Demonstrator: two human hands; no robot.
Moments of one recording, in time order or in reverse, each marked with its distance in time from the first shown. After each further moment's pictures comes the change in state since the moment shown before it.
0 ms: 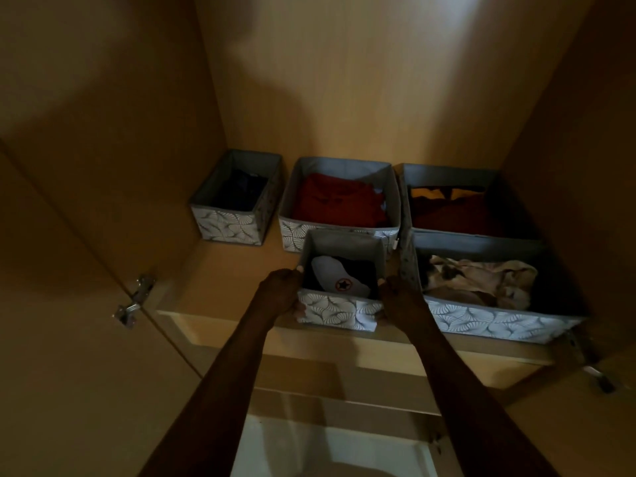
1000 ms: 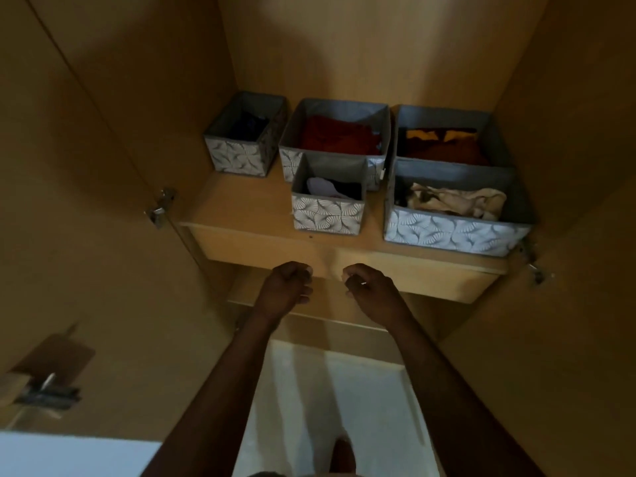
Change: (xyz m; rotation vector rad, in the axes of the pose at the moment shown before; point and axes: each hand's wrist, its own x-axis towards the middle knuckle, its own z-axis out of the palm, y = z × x) left_hand -0.190 -0.085 0.061 -0.204 -0.019 0.019; right_hand -0.177 0.072 0.001 -0.028 -0.213 -0.227
